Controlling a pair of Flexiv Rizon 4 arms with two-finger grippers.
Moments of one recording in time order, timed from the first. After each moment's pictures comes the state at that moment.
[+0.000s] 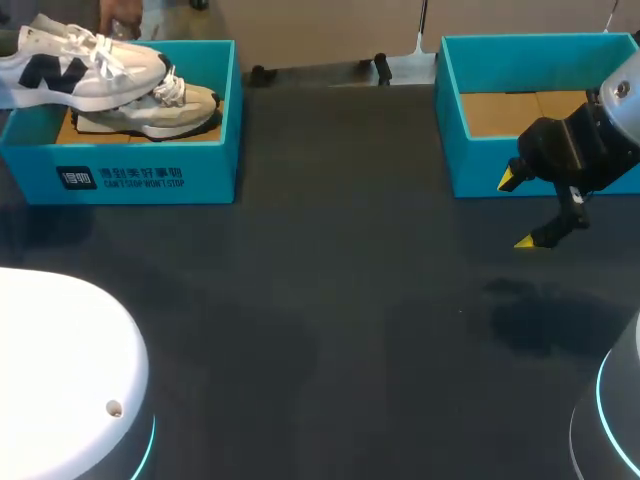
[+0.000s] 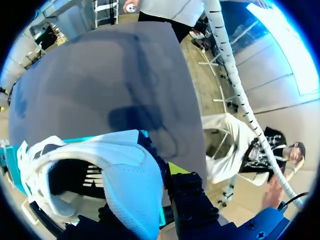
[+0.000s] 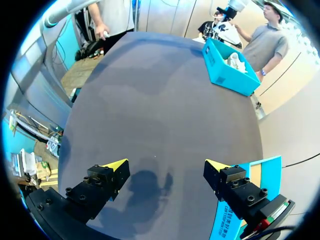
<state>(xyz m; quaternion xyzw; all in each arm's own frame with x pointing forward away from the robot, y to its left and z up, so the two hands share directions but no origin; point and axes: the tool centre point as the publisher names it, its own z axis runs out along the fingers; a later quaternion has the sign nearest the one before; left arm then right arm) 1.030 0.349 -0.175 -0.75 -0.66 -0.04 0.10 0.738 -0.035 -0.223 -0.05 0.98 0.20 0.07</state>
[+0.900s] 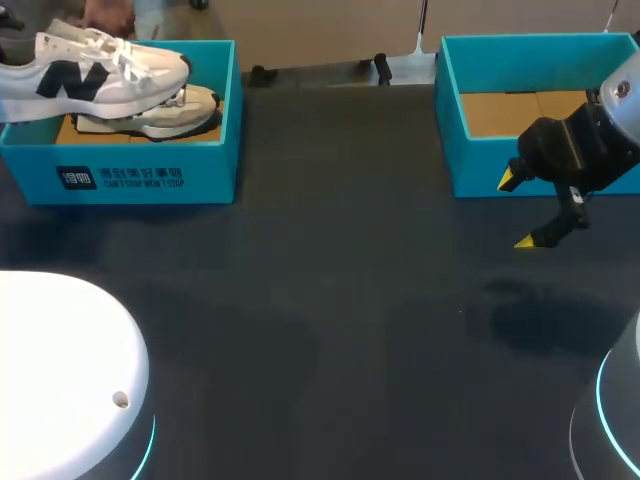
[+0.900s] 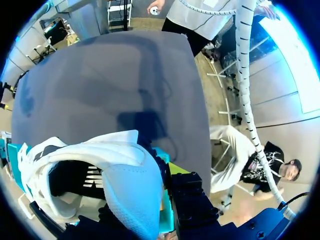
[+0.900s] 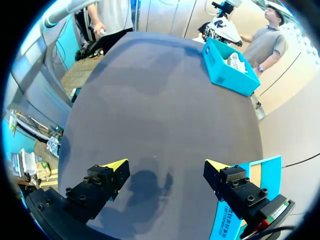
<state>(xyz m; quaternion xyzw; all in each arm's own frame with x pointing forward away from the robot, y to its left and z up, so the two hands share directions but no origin) 0.976 0.303 -0.161 -0.73 -0.68 -0.02 0.10 0.738 -0.035 -0.223 -0.05 0.98 0.20 0.07</state>
